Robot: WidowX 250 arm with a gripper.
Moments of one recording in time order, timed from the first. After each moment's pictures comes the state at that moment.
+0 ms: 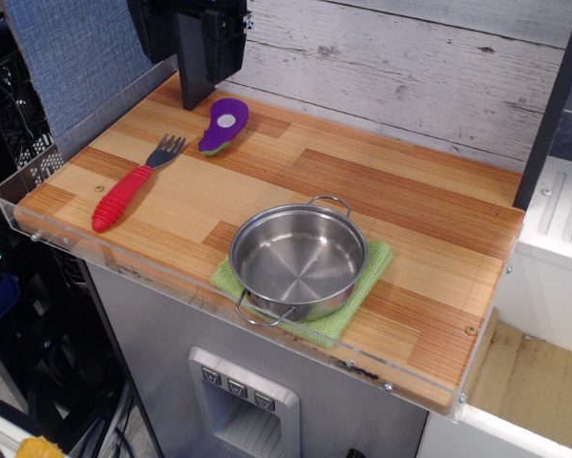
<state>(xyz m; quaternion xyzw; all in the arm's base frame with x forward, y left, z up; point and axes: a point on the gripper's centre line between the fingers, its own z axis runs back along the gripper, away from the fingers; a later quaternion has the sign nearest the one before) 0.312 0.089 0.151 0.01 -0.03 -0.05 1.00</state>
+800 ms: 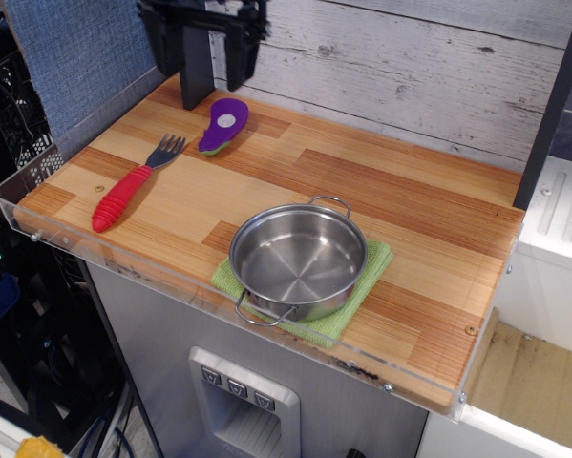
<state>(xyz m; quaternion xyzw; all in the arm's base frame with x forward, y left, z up) 0.342 0.097 0.120 0.01 0.02 0.07 1.00</state>
